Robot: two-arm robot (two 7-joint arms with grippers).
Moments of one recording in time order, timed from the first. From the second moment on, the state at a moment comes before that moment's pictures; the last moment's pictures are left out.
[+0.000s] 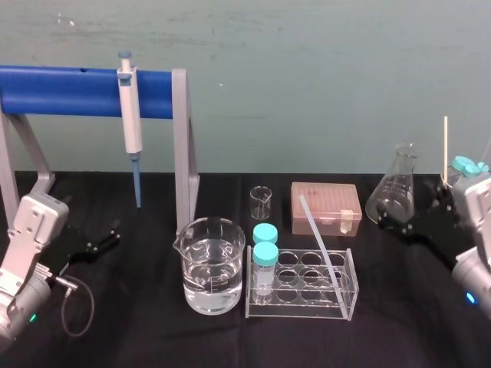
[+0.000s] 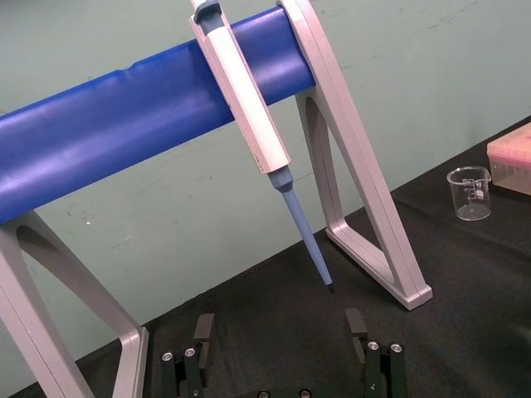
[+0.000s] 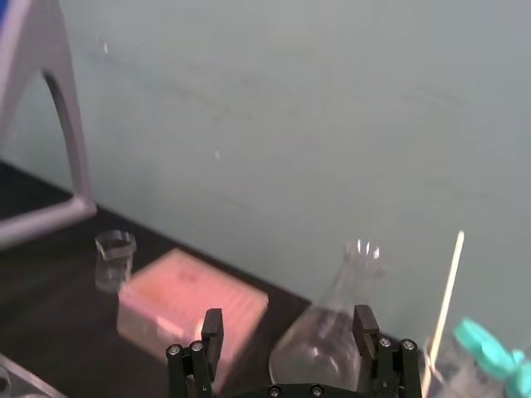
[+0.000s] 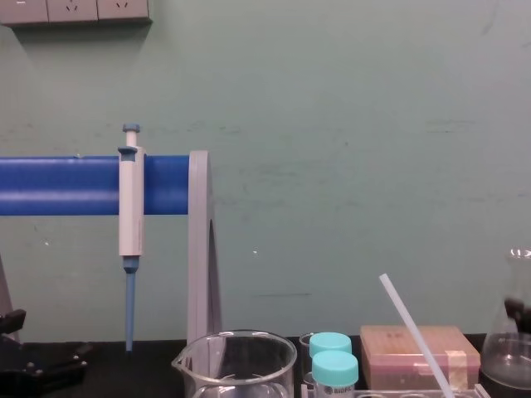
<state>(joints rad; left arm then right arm) -0.20 0.60 0.45 -1.41 -0.25 -0.12 0.03 0.22 0.59 -0.40 -1.42 0.28 -0.12 0.01</state>
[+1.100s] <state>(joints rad) -0.20 0.60 0.45 -1.41 -0.25 -0.12 0.03 0.36 0.58 -0.41 -1.53 0.60 0.23 0.49</state>
